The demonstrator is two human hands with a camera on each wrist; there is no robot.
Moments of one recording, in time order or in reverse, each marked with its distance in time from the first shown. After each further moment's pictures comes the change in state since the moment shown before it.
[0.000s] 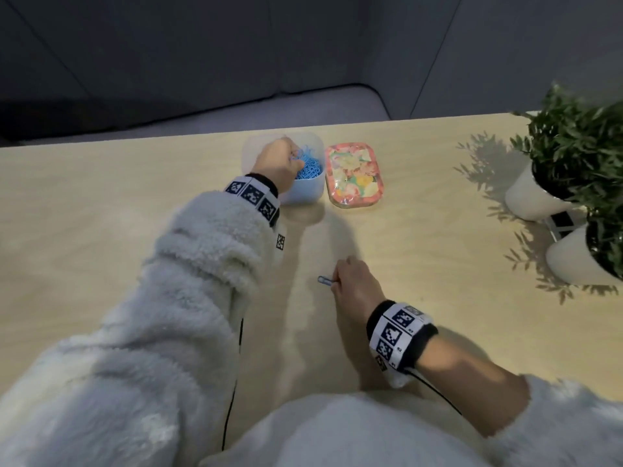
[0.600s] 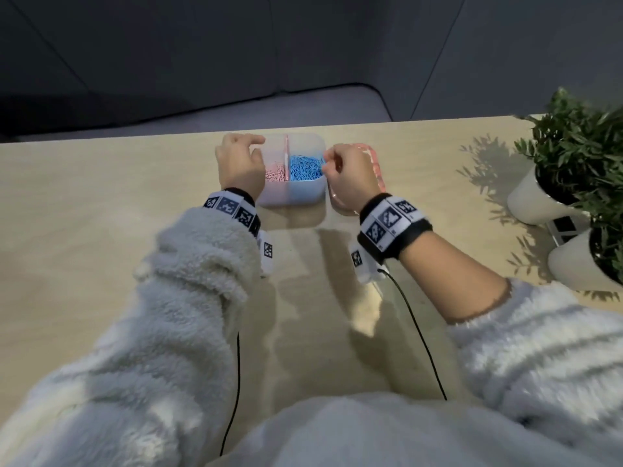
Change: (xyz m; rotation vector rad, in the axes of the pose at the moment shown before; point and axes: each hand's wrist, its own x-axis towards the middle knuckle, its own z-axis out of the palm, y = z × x) left_hand -0.004 -0.044 -0.011 -0.122 0.383 -0.041; right_hand 0.094 -0.048 -0.110 0.432 0.459 -0.185
